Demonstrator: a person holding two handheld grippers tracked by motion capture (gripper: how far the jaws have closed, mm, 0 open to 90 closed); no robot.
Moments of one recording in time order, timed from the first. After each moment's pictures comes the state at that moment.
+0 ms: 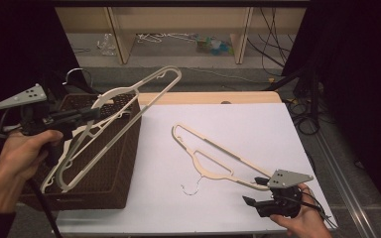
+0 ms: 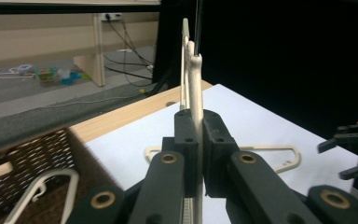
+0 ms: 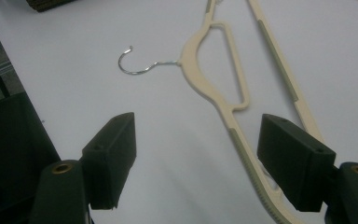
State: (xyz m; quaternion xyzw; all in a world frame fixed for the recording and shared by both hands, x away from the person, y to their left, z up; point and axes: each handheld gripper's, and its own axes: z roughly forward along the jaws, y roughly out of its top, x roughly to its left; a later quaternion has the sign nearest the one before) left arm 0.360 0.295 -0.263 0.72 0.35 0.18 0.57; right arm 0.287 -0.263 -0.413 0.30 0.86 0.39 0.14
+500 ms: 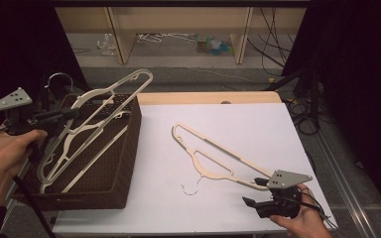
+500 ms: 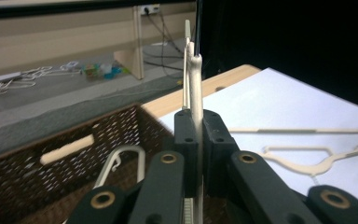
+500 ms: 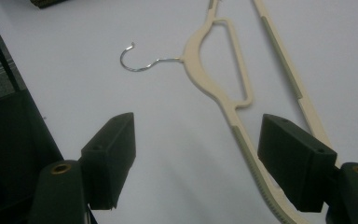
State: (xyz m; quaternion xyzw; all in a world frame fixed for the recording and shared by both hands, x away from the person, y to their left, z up) left arm 0.381 0.348 -0.293 0.73 0.36 0.24 0.53; right arm 0.287 -0.263 -0.416 0.30 0.86 0.39 0.14
